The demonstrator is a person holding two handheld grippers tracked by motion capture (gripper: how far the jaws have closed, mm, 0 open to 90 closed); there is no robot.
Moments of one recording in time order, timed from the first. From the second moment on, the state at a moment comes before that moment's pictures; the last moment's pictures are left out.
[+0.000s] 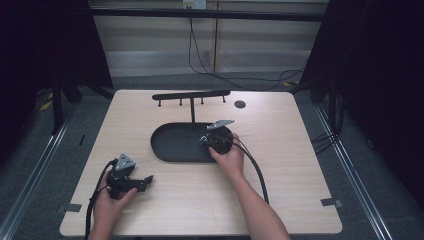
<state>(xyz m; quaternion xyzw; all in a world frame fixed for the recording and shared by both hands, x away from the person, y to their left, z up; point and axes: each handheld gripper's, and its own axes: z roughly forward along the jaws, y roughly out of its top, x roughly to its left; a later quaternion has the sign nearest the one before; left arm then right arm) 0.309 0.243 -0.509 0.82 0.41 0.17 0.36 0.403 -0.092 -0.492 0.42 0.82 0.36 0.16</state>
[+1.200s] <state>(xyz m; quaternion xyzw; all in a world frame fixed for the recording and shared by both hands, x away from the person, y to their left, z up) 0.309 0.243 -0.509 0.82 0.41 0.17 0.36 0.403 -0.098 -0.497 0.42 0.82 0.34 0.17</state>
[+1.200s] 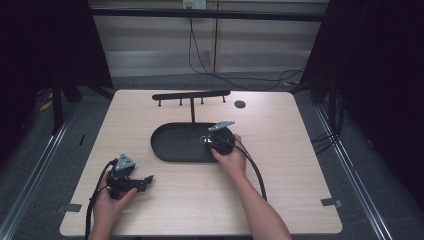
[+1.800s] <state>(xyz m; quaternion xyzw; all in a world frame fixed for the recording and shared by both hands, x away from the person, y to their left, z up) 0.309 0.243 -0.509 0.82 0.41 0.17 0.36 0.404 -0.100 -0.497 0.42 0.83 0.33 0.17</state>
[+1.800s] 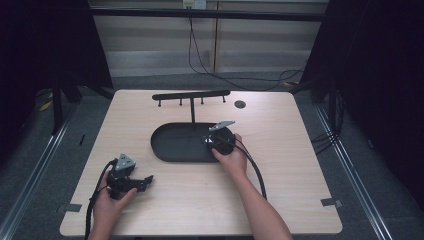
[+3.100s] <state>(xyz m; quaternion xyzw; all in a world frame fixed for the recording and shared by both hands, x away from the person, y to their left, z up) 0.309 0.243 -0.509 0.82 0.41 0.17 0.36 0.397 -0.107 -0.478 0.42 0.81 0.37 0.18</state>
